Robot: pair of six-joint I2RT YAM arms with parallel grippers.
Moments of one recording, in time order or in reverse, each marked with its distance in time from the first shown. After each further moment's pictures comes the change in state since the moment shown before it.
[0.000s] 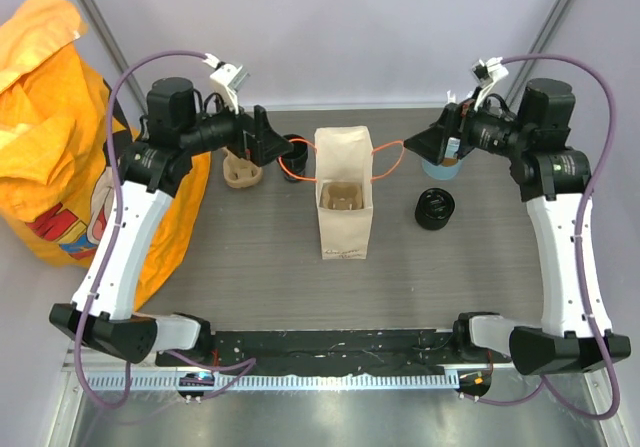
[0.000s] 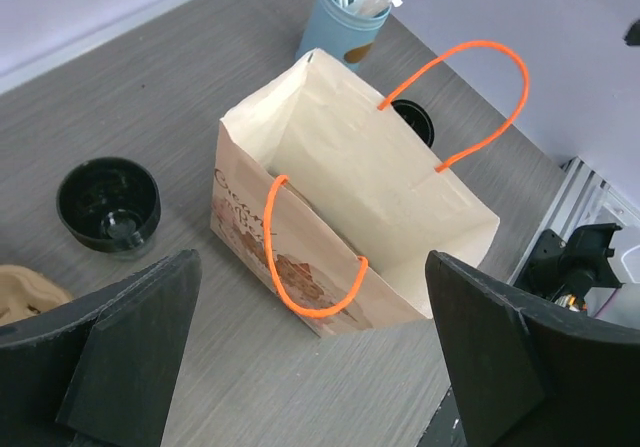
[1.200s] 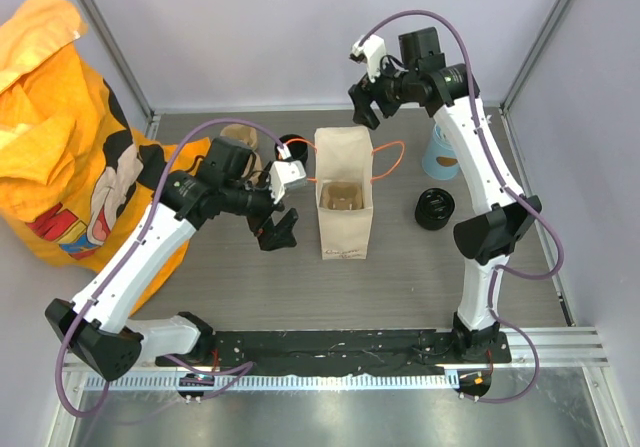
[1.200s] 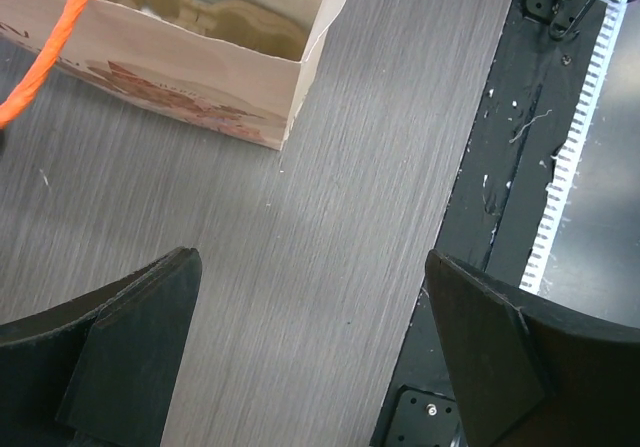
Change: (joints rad) left arm -0.261 -0.106 -0.271 -0.352 -0.047 0.517; right arm 0.340 0.751 0.795 -0.364 0.520 -0.576
